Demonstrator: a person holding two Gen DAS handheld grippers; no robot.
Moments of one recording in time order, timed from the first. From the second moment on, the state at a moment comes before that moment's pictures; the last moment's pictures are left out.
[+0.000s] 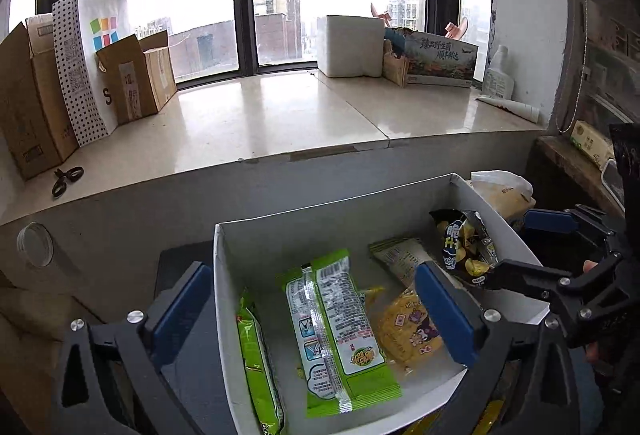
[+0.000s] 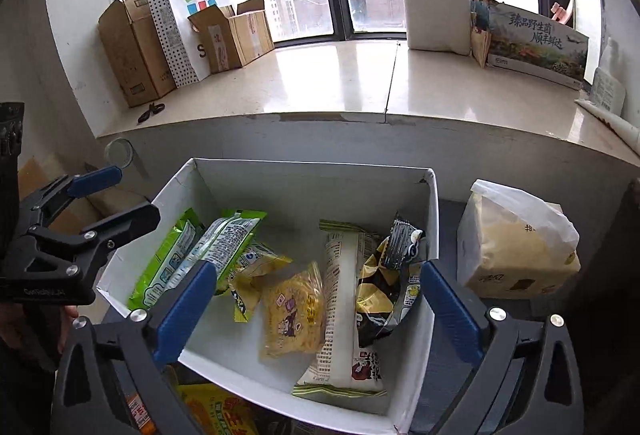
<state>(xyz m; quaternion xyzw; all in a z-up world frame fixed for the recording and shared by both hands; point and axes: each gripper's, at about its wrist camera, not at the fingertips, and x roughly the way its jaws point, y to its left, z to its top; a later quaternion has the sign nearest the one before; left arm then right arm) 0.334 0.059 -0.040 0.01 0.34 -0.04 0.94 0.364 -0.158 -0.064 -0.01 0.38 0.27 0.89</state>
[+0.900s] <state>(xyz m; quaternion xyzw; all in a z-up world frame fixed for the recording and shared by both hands) 0.113 0.052 -0.052 0.00 0.34 -0.04 0.94 0.159 -0.228 -0.091 0.07 0.35 0.24 0.90</state>
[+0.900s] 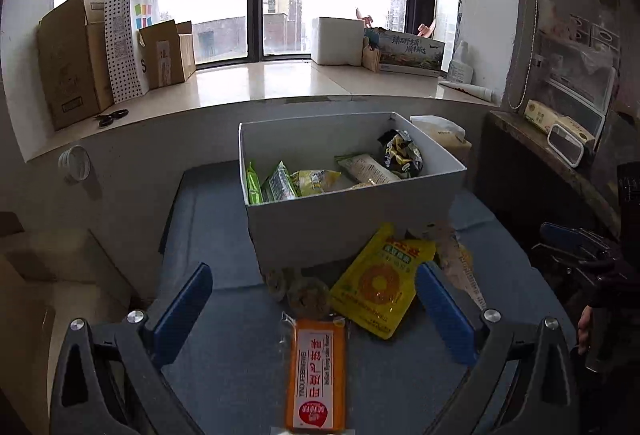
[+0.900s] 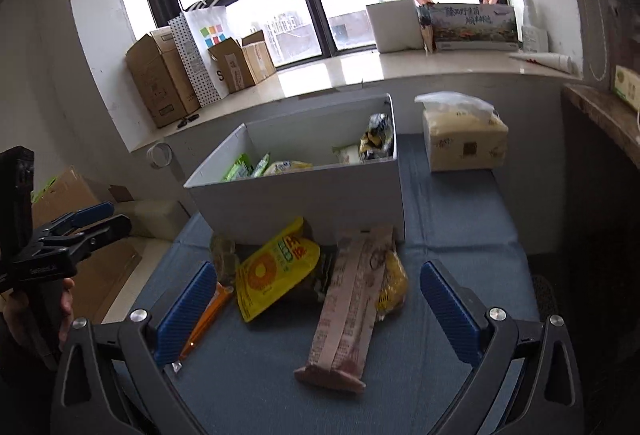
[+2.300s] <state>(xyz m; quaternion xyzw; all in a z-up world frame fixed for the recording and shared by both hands) 0.134 0.043 -0.187 0.01 0.51 -0.04 0.86 0.149 -0.249 -0.155 0.08 0.46 0.13 0.87</state>
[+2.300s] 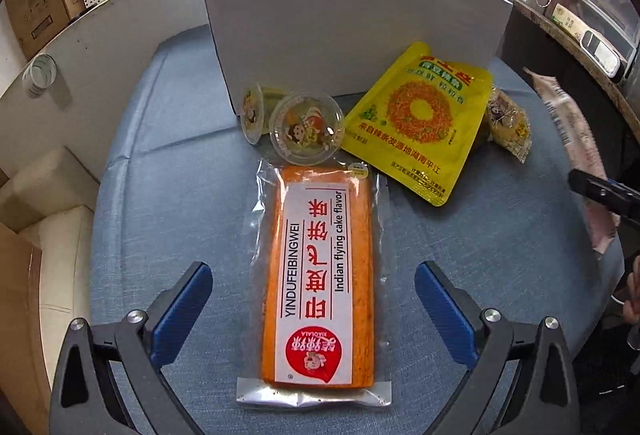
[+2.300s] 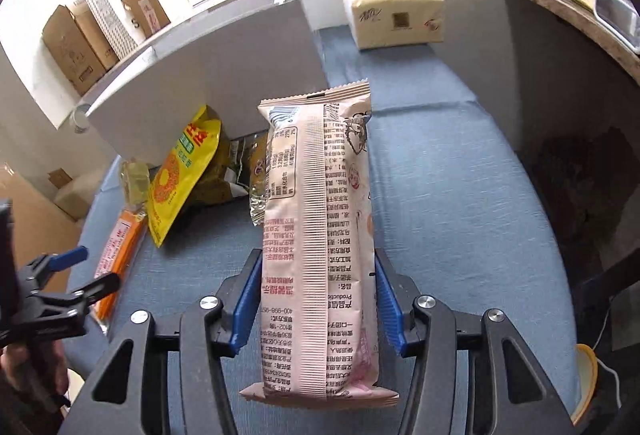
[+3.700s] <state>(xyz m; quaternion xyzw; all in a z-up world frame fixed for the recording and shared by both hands) 0.119 0.038 -0.052 0.02 0.37 -0.08 0.93 0.153 -0.194 -0.091 0.06 0.38 0.24 0.89</state>
